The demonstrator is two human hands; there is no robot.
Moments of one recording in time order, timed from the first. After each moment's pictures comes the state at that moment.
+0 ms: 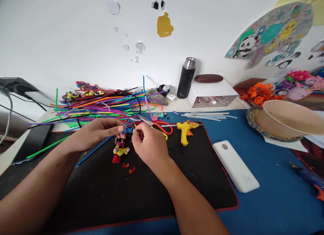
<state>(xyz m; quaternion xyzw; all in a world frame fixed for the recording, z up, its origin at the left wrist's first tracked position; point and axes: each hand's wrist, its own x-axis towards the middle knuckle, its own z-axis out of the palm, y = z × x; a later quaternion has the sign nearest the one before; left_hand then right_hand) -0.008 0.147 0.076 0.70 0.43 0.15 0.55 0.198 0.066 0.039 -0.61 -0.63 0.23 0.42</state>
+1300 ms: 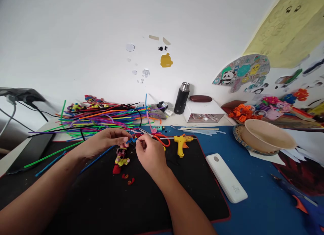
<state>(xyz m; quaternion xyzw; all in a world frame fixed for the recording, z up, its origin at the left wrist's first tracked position) -0.004 0.146 0.078 0.67 0.39 0.20 0.59 0.197 0.068 0.032 -0.60 -0.63 0.22 0.43</state>
